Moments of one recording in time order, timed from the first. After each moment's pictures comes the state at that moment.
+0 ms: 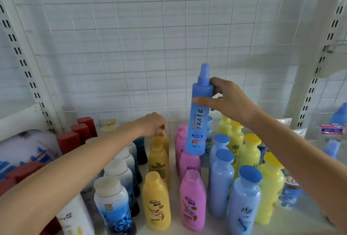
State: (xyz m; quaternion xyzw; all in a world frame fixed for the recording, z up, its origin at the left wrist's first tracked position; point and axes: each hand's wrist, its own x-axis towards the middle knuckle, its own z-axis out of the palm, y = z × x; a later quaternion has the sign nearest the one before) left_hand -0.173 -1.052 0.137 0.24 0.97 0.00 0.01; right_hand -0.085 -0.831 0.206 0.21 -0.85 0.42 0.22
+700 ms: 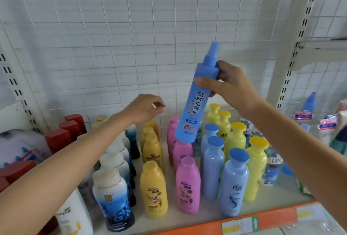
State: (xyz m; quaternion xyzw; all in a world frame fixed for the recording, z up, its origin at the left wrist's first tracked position) left_hand -0.133 -1.051 0.169 0.27 0.93 0.22 -0.11; right_hand -0.041 -0.833 0.219 0.18 -0.80 0.51 0.26
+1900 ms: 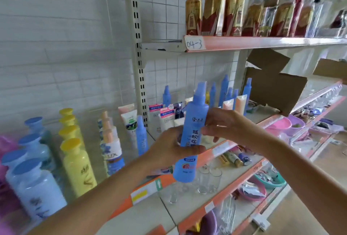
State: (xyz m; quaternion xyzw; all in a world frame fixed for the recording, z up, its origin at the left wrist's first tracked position) left_hand 0.073 -0.617 0.114 0.48 0.72 0.48 0.13; right_hand 0.177 -0.467 0.165 0.01 -0.89 0.44 0.13
